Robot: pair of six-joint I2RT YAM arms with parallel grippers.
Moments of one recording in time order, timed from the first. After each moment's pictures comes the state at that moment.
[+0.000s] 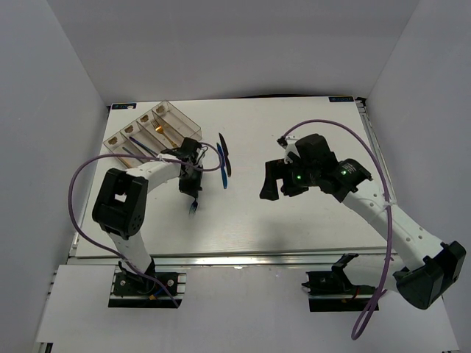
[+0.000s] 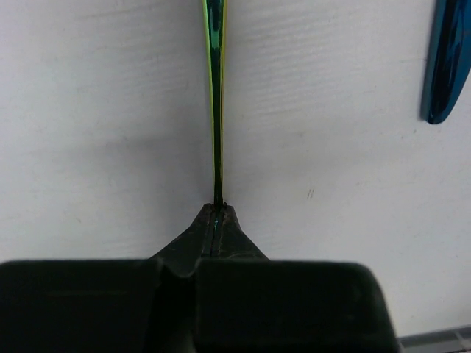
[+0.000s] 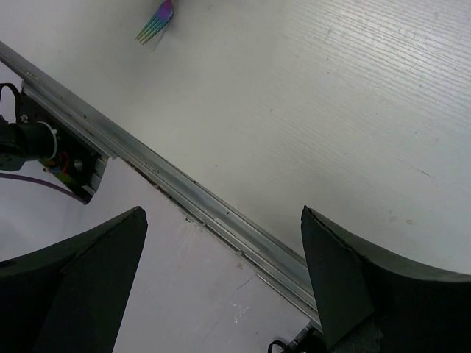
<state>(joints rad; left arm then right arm) -0.38 1.79 1.13 -0.60 0.03 -0.27 0.65 1.17 1.18 -0.82 -0.28 0.34</state>
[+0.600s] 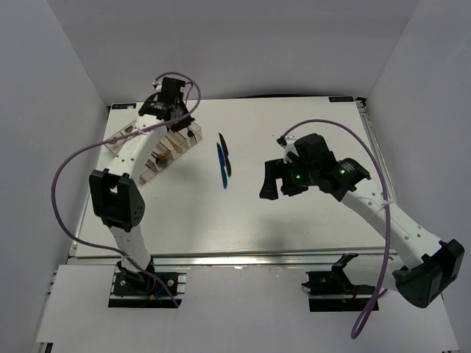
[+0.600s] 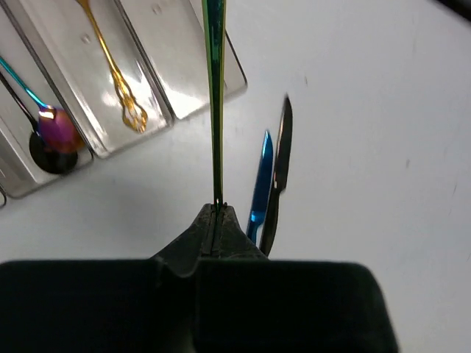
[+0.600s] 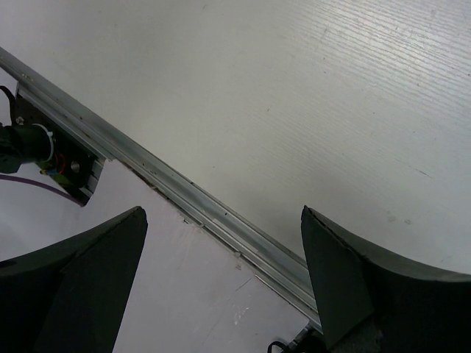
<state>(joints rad) -0.31 1.81 1.75 -0.76 -0.21 -0.59 0.65 1.18 1.18 -0.82 -0.28 0.34</state>
